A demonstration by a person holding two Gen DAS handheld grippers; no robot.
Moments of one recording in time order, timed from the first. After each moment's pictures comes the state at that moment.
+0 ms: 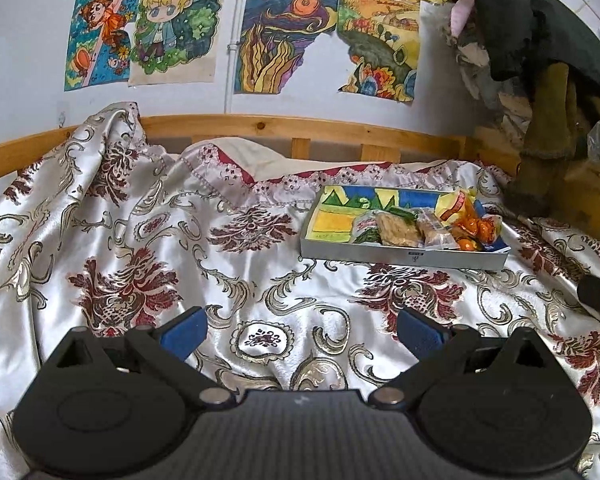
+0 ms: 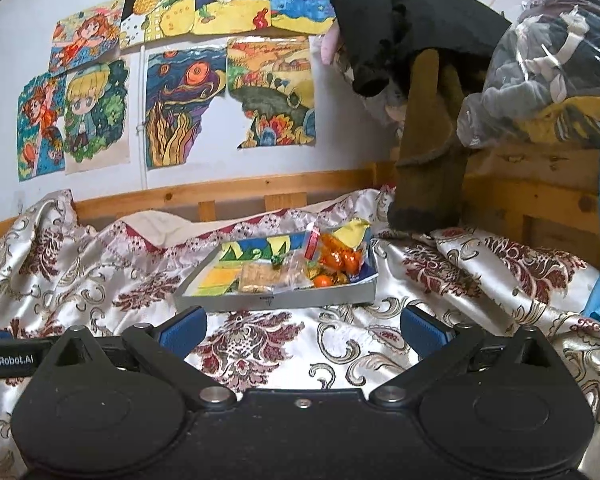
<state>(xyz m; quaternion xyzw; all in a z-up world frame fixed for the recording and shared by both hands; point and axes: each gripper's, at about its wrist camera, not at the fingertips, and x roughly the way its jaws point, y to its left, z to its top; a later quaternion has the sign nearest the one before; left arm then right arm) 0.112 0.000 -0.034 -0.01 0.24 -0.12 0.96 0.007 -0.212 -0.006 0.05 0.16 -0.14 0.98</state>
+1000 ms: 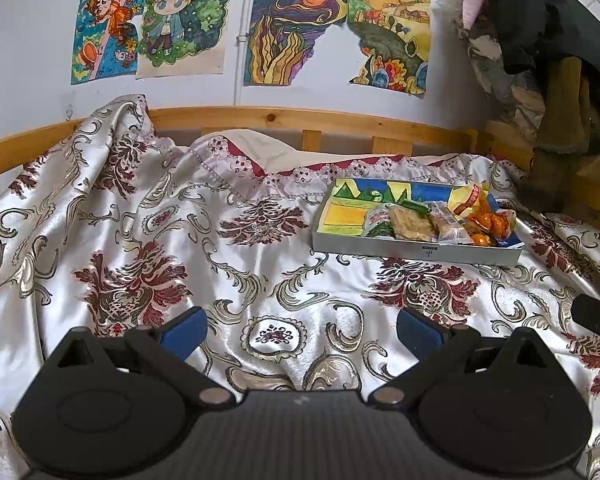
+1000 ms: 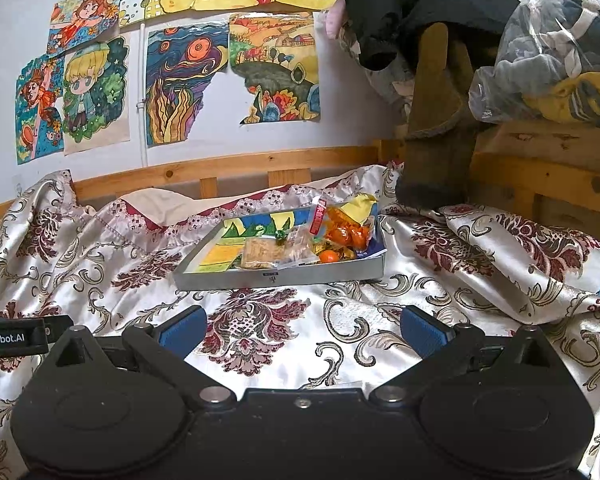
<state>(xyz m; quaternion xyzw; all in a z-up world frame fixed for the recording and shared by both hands) 0.120 0.003 -0.037 -0.01 0.25 -0.11 0.96 0.020 -0.211 -0.018 0.05 0.18 -0.14 0.97</state>
